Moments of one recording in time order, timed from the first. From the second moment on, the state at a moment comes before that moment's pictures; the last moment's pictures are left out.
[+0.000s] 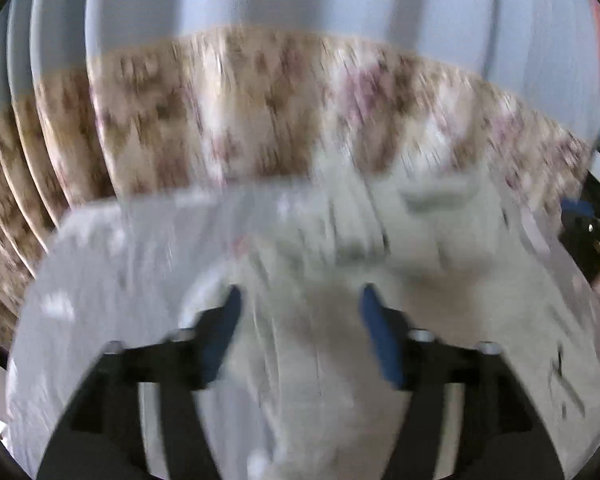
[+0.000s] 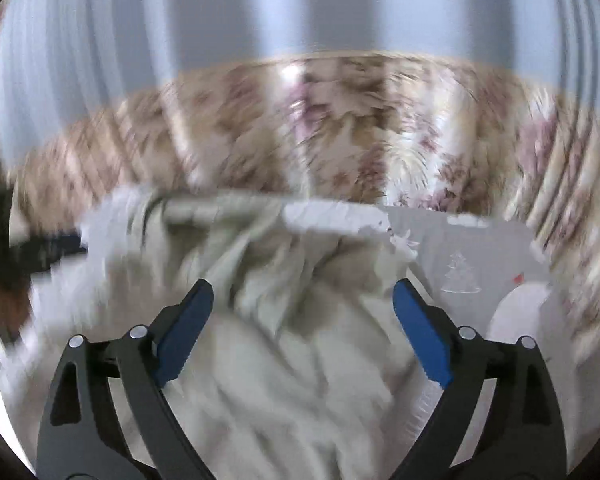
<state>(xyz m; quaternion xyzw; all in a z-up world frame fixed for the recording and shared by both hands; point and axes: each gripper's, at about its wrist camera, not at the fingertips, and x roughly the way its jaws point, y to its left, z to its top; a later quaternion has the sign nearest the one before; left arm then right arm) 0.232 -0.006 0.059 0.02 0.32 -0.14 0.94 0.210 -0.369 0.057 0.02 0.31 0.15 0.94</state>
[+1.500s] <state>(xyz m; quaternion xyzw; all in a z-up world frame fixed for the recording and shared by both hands) 0.114 0.037 0.061 0.01 0.30 -0.24 0.92 0.106 -0.357 0.039 -0.04 0.27 0.23 0.93</state>
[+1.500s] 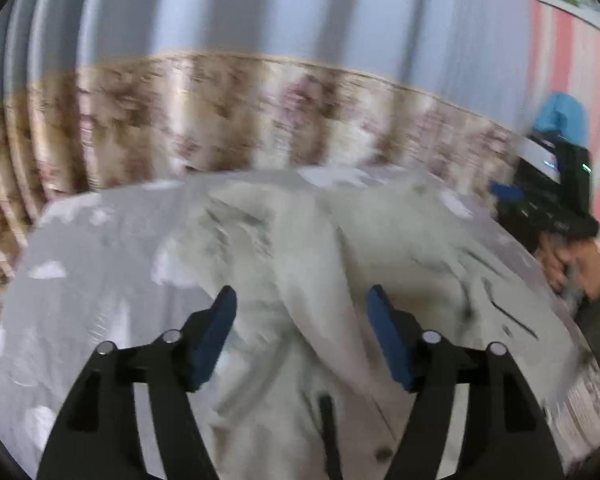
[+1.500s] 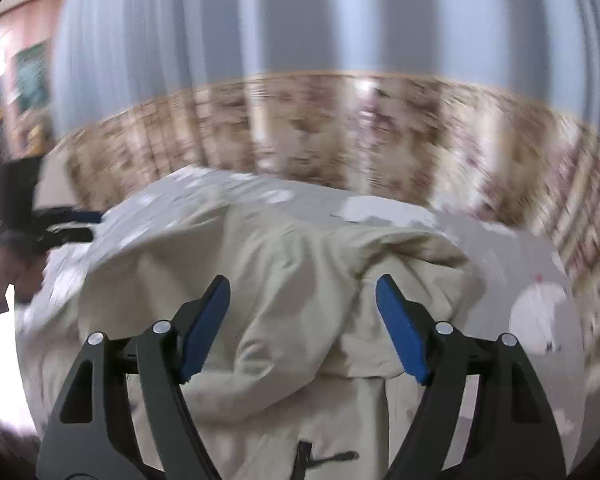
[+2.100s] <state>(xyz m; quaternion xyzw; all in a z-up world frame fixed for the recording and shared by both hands) 0.204 -0.039 -0.010 0.07 0.47 -0.19 0.86 0.155 -0.275 -0.038 -0.10 0.45 0.18 0.87</state>
